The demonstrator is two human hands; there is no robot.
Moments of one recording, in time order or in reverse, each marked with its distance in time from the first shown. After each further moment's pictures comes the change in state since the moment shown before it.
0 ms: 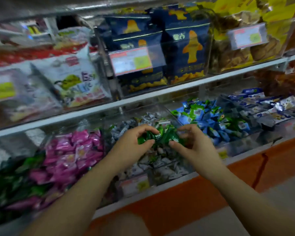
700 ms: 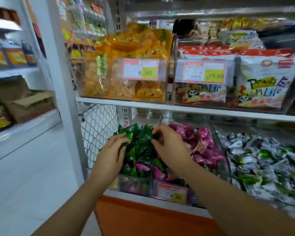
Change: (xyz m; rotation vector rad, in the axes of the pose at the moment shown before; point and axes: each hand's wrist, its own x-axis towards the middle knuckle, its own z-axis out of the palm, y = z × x) left_hand -0.218 -0.210 -0.181 0.495 0.742 -0.237; right_hand -0.001 -0.193 0.286 -0.040 -0.514 -0.414
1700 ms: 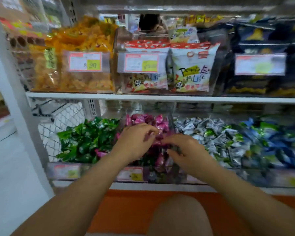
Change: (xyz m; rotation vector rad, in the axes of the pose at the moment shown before) left_hand 0.024 0.160 0.048 -0.024 -0.420 0.214; right_hand -0.115 0.057 -0.111 -0.334 -0.055 -0.017
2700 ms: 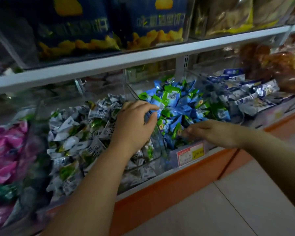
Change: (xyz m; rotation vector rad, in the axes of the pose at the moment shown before) left_hand 0.150 0.209 0.203 -0.266 -0.050 0.247; right_hand -0.132 0.288 -0.125 0.229 -0.316 0.717
